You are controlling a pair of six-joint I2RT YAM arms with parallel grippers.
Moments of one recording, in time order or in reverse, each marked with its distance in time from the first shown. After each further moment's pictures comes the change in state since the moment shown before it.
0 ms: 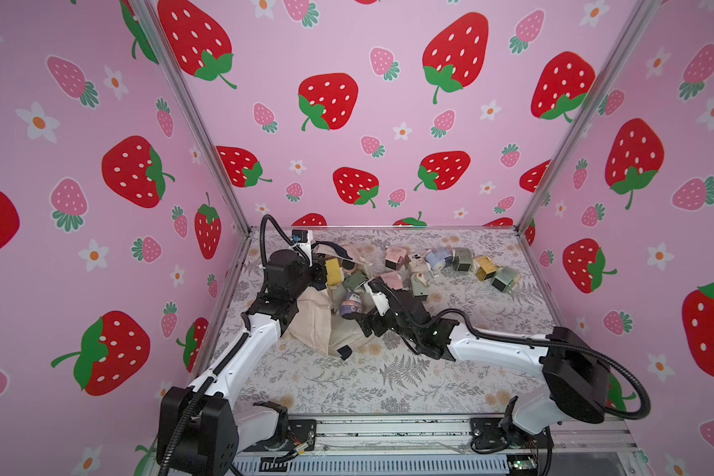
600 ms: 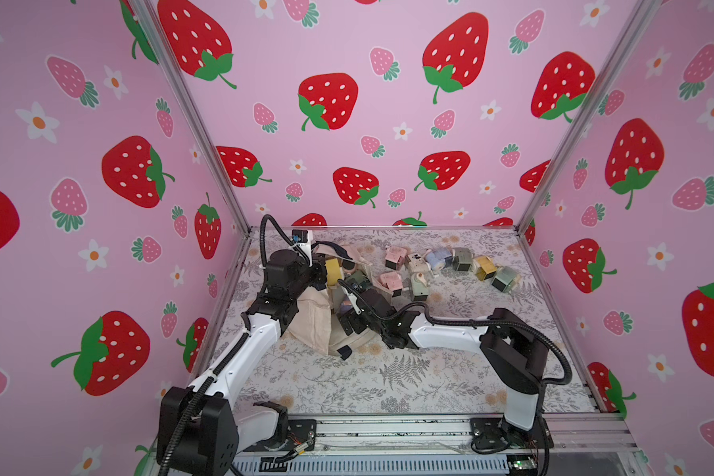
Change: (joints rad) left arm 0.000 0.000 0.000 0.000 0.000 0.000; right arm -0.011 0.311 0.243 -0.084 0.071 0.013
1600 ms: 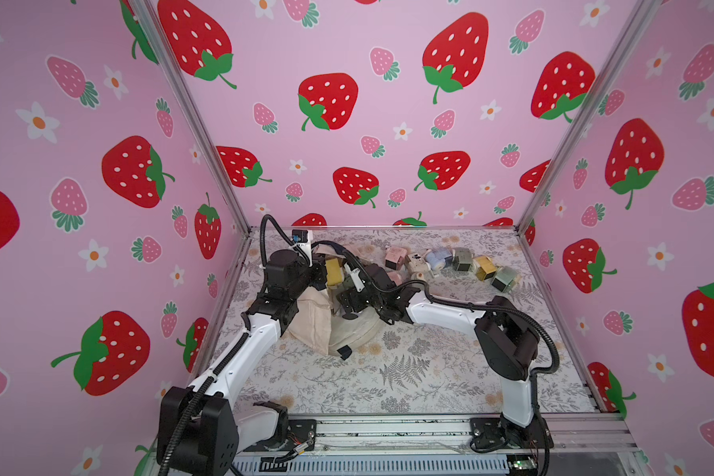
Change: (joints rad) left arm 0.000 0.000 0.000 0.000 0.000 0.000; right arm -0.122 0.083 0.230 -0.157 -0.202 0.089
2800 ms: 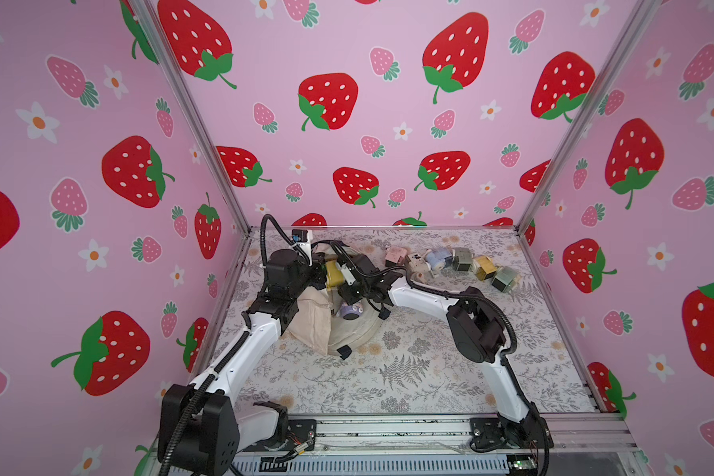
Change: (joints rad) left arm 0.003 0.011 0.002 0.004 -0.005 0.000; right arm -0.039 0.259 0.346 -0.274 -0.081 -0.072
